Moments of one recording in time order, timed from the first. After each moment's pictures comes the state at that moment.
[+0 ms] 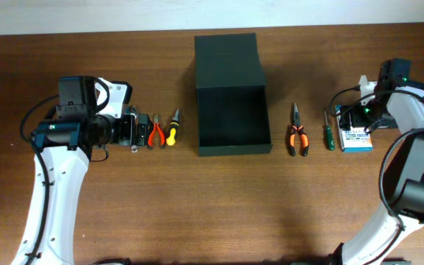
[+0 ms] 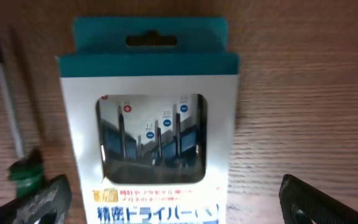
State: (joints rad) left arm 0.05 1.40 1.24 -0.92 0.27 0.15; right arm -0.32 2.03 1.46 -0.81 0.03 -0.31
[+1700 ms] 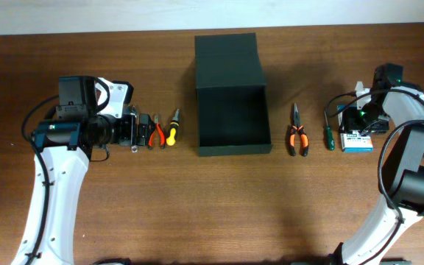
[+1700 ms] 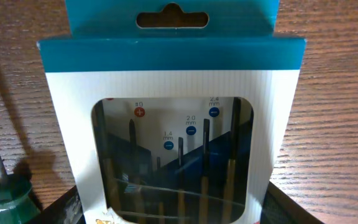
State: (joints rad) left arm 0.05 1.40 1.24 -0.92 0.30 0.15; right arm -0.32 2.09 1.47 -0.83 0.01 -0.26
